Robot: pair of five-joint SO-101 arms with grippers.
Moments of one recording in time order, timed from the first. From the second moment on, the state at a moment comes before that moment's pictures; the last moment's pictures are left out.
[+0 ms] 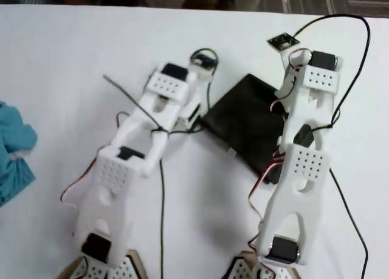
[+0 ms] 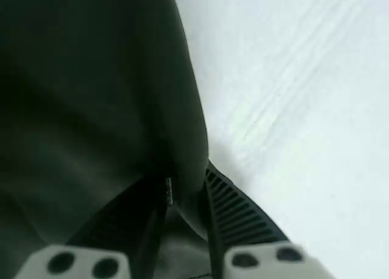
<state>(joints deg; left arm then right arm) 15.7 48.5 -42.5 89.8 -6.6 10.5 61.4 -70.1 100.0 43.2</state>
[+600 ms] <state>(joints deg) 20.4 62.2 -66.1 97.4 20.4 10.5 61.4 -70.1 100.0 43.2</state>
